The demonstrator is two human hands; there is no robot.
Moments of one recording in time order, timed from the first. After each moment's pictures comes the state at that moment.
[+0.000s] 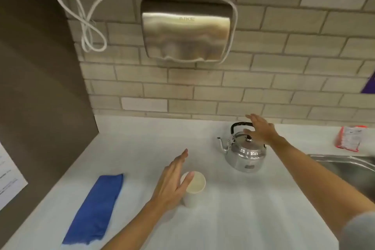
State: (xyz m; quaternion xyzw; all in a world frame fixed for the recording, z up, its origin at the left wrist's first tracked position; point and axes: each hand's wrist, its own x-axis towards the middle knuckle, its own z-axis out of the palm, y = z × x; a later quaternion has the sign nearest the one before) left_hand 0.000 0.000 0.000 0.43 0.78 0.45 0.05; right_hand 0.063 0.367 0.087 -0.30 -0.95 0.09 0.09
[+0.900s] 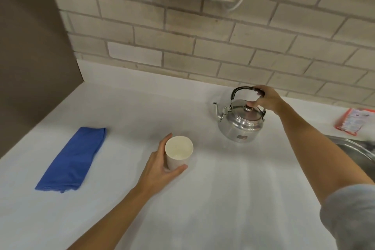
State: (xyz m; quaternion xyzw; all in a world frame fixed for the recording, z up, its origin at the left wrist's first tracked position) left_hand 0.034 0.006 -0.066 0.29 0.76 0.57 0.13; right_hand 0.051 0.417 0.077 -0.33 -0.88 0.32 0.09
